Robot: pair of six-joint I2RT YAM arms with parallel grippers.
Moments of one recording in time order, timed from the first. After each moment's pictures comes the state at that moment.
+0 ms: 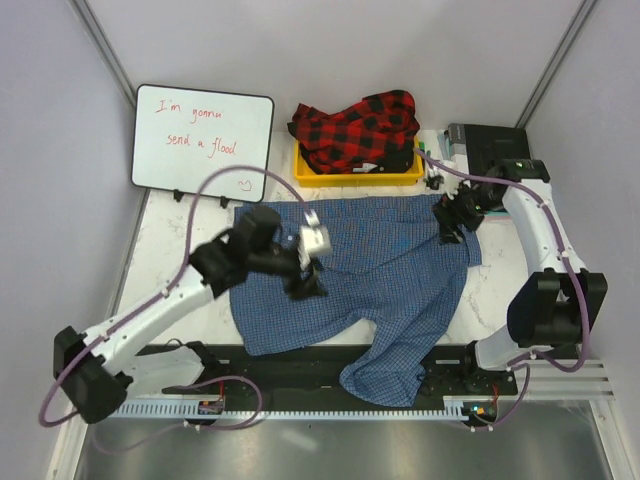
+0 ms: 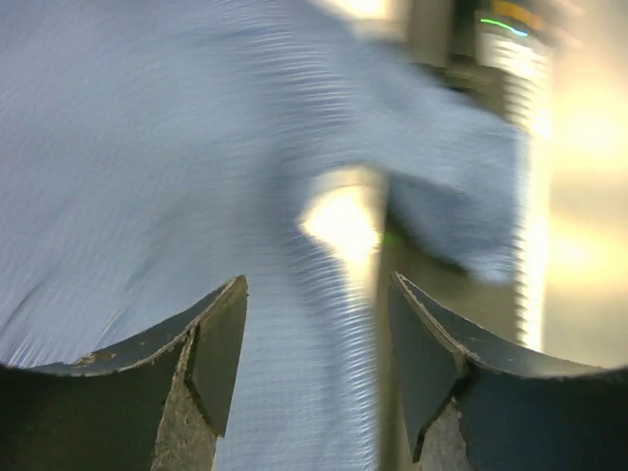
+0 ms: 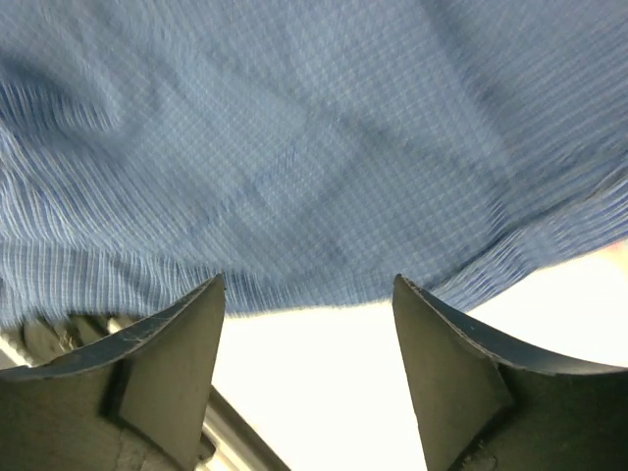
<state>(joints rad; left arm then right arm) -0.66 1.13 0.97 -0.51 0.61 0.29 -0.02 1.55 1.46 -1.19 -0.50 -0.82</state>
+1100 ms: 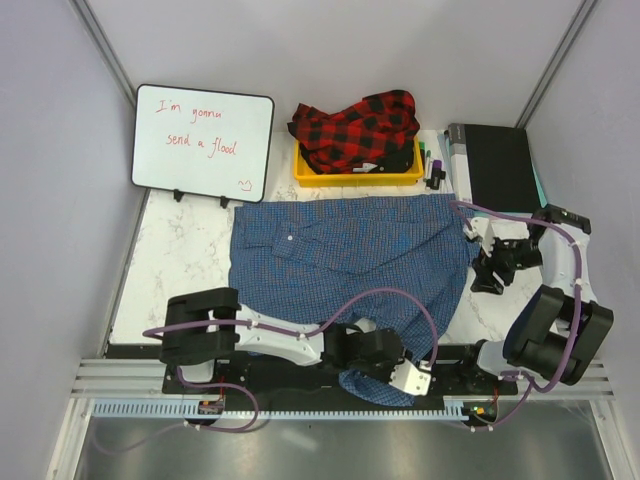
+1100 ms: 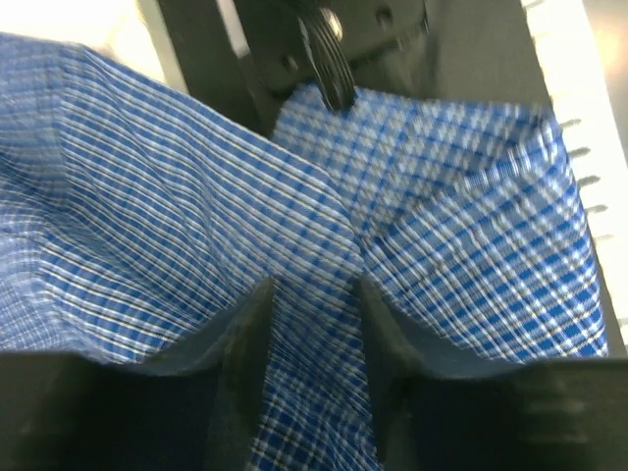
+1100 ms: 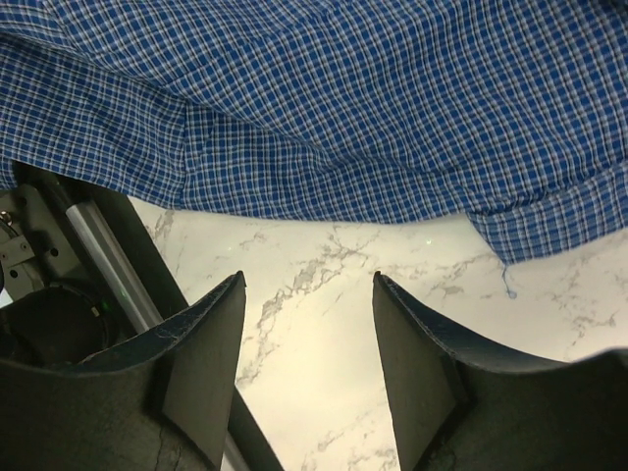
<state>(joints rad) -1.53 1.76 0.98 0.01 0.03 0.48 -0.46 1.37 1.05 -1.34 -0.63 -1.54</state>
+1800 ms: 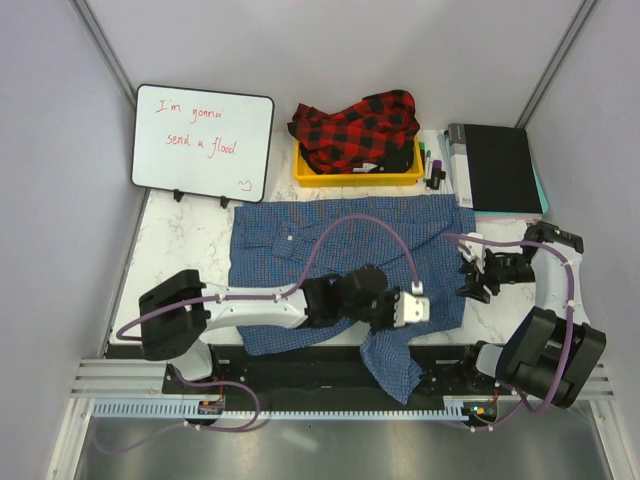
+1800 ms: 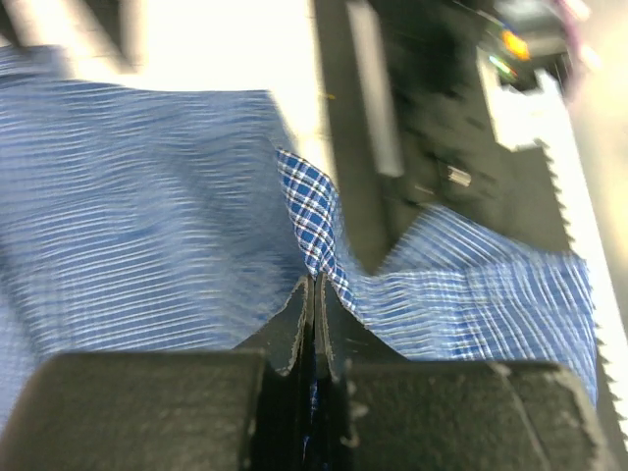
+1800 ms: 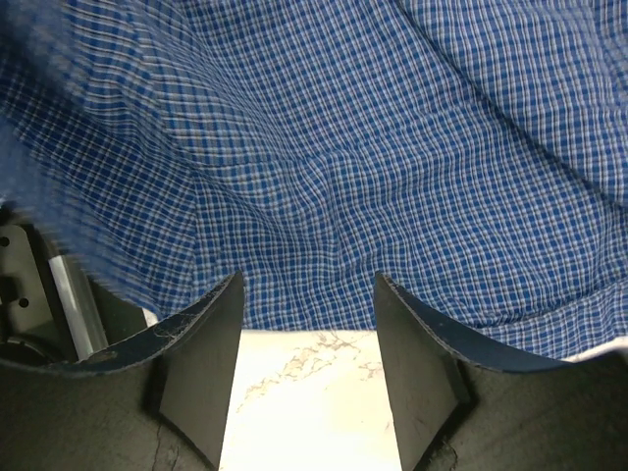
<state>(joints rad) -1.31 1.63 1.02 0.10 0.28 0.32 -0.45 1.27 0.91 -1.34 -0.85 -1.81</state>
